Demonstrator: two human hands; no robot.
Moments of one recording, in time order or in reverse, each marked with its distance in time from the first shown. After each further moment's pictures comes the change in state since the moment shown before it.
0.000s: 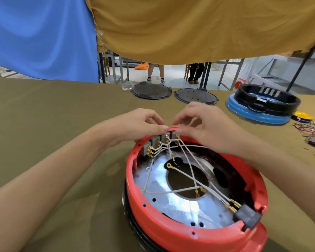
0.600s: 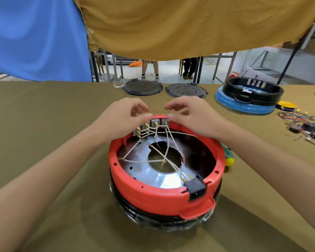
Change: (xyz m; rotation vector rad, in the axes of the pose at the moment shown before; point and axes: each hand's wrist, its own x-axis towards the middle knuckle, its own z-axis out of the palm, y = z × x) left_hand -0.011 0.009 0.010 0.335 0.365 0.123; right_hand 0.001 0.018 0.001 0.098 0.028 0.142
